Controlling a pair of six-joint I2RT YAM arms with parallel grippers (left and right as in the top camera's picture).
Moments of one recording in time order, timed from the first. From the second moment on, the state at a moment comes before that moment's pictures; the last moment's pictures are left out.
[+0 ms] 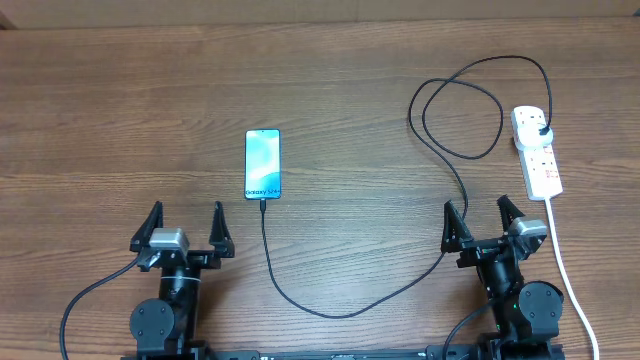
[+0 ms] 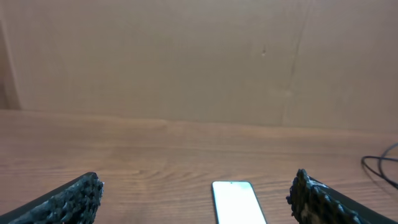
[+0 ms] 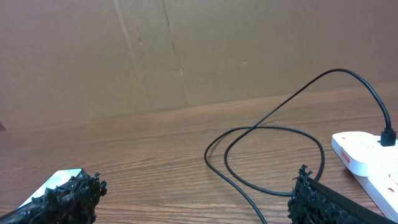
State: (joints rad) left arm 0.02 0.02 0.01 0.06 0.05 -0.11; right arm 0.03 0.01 0.02 -0.02 -0.13 0.20
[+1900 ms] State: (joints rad) left arm 0.02 0.01 0.01 -0.08 0.02 -0.11; right arm 0.03 0.01 0.02 -0.02 -0.13 0.20
